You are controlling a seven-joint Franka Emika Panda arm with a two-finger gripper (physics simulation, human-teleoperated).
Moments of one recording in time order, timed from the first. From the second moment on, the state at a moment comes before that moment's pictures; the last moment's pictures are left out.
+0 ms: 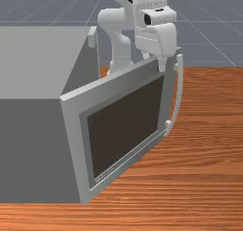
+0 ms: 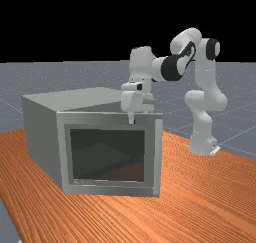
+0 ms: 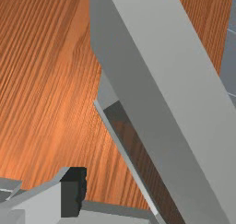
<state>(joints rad) 0.08 0.19 0.04 -1.82 0.14 2.20 -1.03</state>
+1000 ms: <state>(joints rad) 0.18 0.00 0.14 -2.18 0.25 2.72 -0.88</state>
